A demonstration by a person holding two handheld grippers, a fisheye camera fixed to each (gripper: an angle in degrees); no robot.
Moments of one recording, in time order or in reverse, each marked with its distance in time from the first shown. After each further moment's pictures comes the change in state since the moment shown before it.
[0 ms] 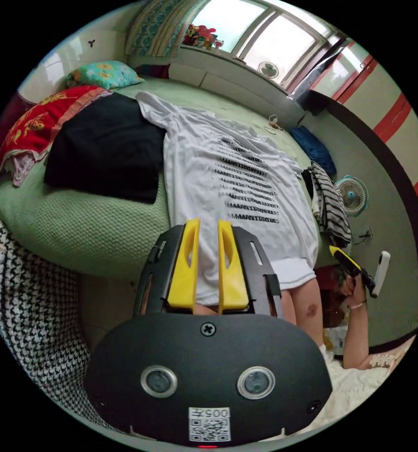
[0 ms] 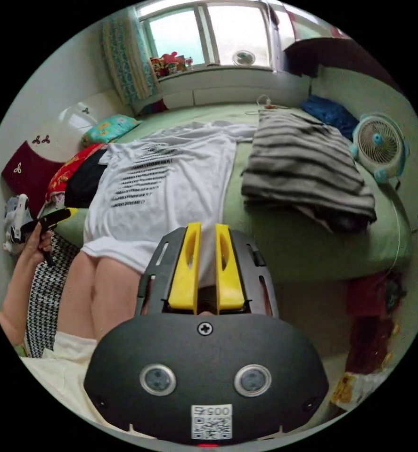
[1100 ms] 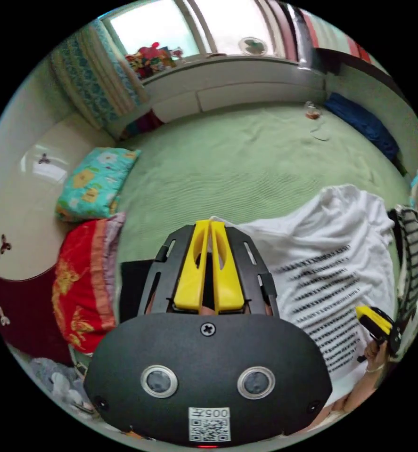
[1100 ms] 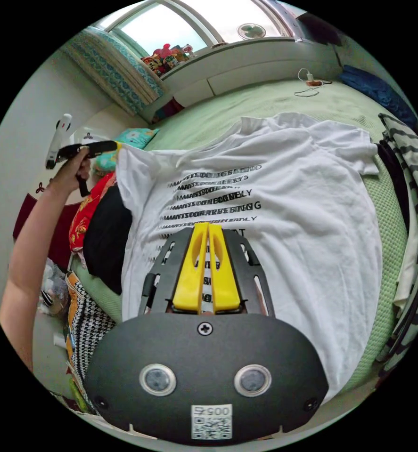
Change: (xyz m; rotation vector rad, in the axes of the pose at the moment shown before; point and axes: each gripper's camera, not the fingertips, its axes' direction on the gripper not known) left arm 0.111 -0.516 0.212 0.052 -0.594 0.273; right arm -0.074 -0.309 0.176 -0.057 -0.275 0.119
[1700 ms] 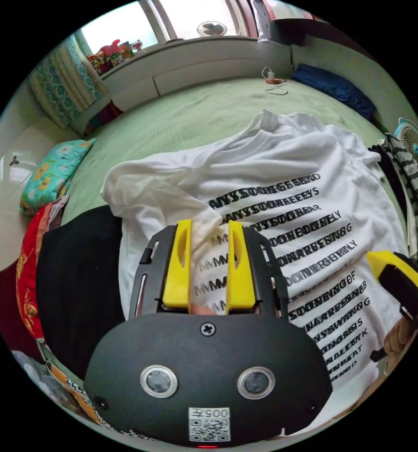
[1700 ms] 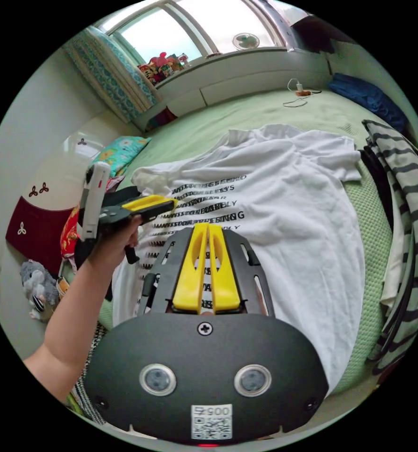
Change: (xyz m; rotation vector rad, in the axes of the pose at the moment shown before) left arm 0.189 0.057 0.072 -0.022 0.280 0.164; right arm -0.019 -0.046 0.009 0.056 0.061 0.004
